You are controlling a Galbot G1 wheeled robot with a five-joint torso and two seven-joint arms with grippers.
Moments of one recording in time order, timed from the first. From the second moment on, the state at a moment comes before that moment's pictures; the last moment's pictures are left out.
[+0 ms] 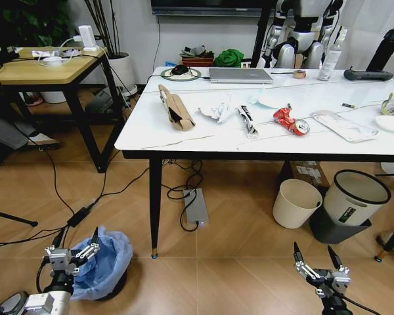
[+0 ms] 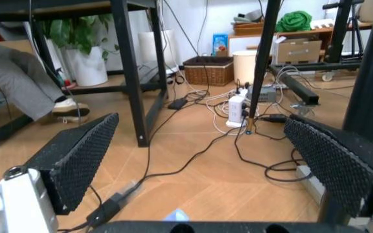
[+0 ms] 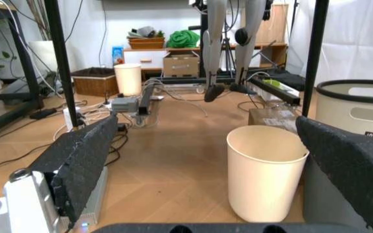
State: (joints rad) left arm 1.75 -1.17 -0.73 -1.83 -0.36 -0.38 -0.05; right arm -1.76 1.58 0.88 1.82 0.27 0.43 -0.35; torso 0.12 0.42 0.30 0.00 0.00
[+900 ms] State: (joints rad) left arm 1.53 -1.12 -0.73 -1.41 -0.64 0.02 -0.10; right arm -1.72 1.61 0.79 1.69 0.22 0.51 -0.36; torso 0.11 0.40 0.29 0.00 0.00
